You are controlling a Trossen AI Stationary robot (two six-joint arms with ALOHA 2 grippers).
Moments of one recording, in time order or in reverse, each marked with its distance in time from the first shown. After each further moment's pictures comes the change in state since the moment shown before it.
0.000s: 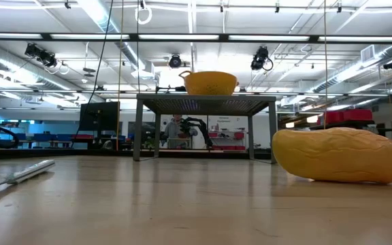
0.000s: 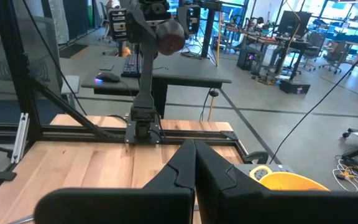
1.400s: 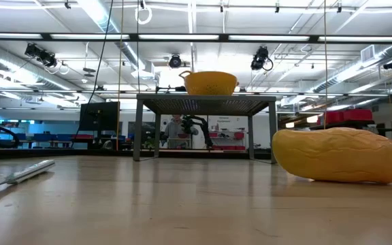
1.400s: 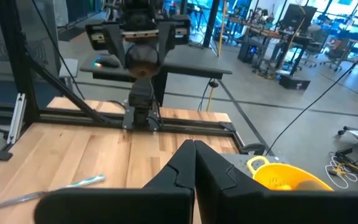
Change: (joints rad) left arm -0.089 0.160 0.000 -0.084 0.082 0.002; right arm 0.000 0.000 0.000 -0.049 0.001 -0.042
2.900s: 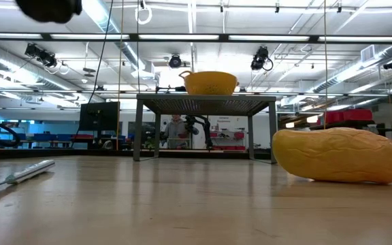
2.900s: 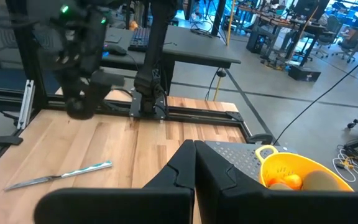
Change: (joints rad) left arm -0.397 0.355 0.001 -0.312 0.111 0.058; right arm 0.001 0.000 0.000 -0.053 -0.027 0.004
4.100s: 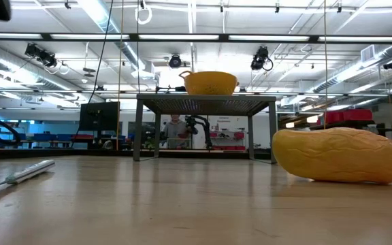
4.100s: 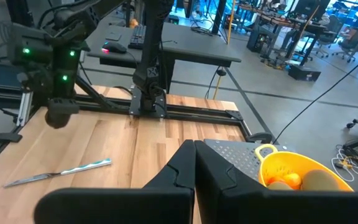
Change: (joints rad) left arm -0.301 0.153 -0.205 0.200 0.139 0.080; right arm 0.000 0.000 0.000 -0.008 0.000 -0.007
